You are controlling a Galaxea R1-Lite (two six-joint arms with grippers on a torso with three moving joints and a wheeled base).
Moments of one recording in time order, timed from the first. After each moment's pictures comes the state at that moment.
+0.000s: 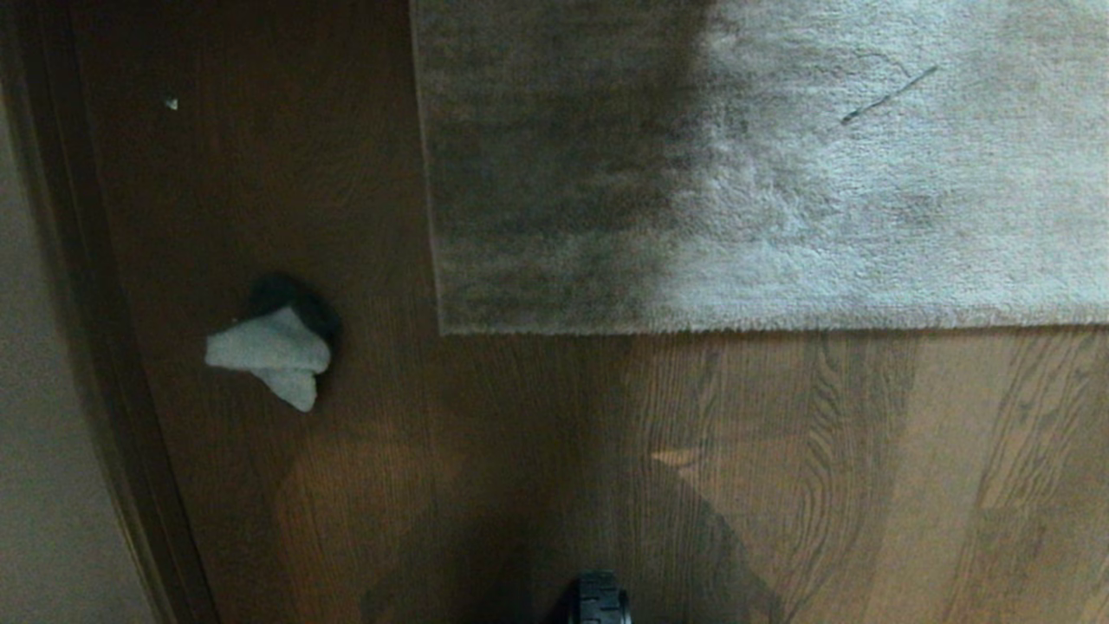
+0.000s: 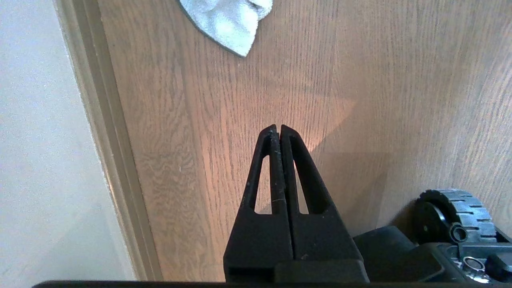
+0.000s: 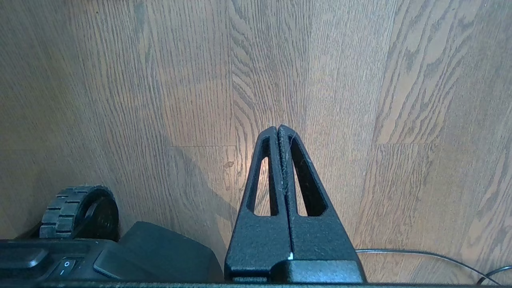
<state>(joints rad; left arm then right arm) 0.00 0.00 0.00 0.00 0.00 -0.01 0.00 0.00 0.00 0.00 -0.02 -0.01</state>
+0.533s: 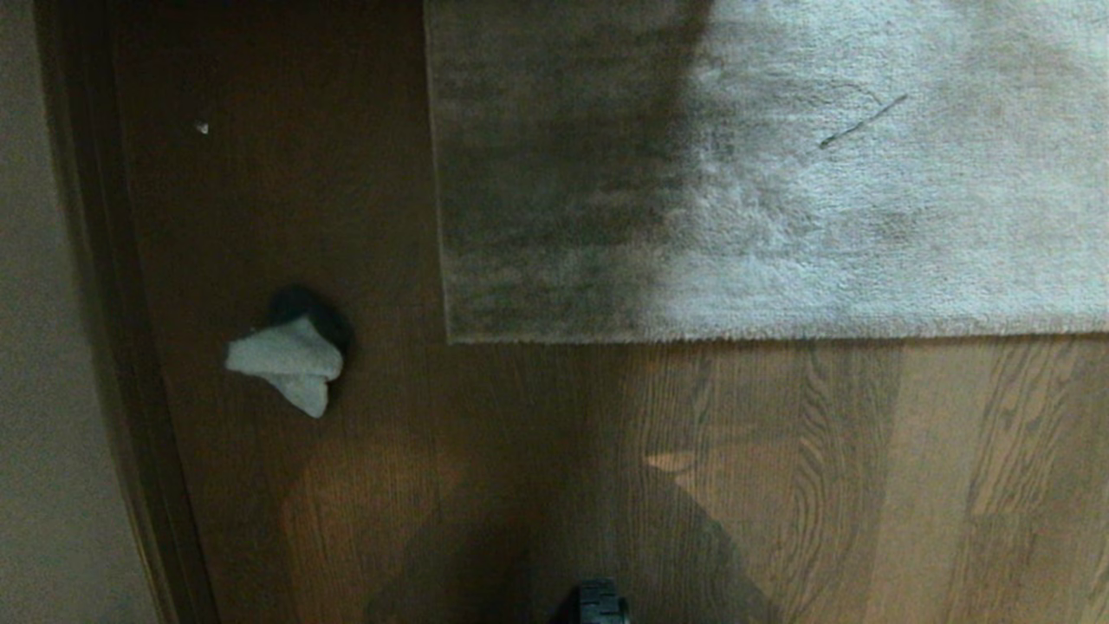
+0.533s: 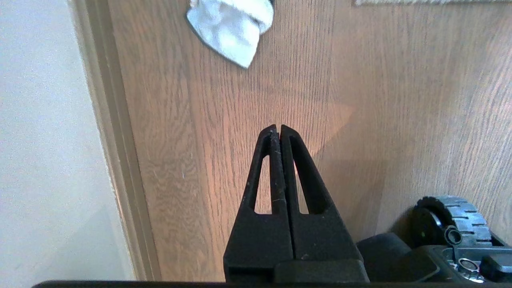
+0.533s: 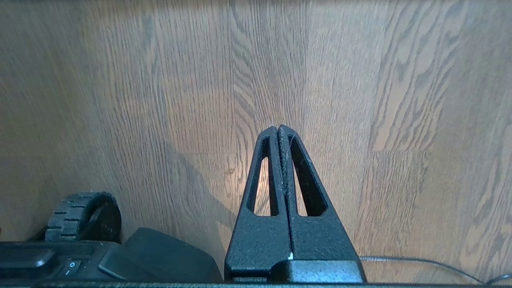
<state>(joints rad) 0.00 0.00 0.00 0.00 0.00 0.00 0.00 0.00 0.00 0.00 -0.02 -0.01</state>
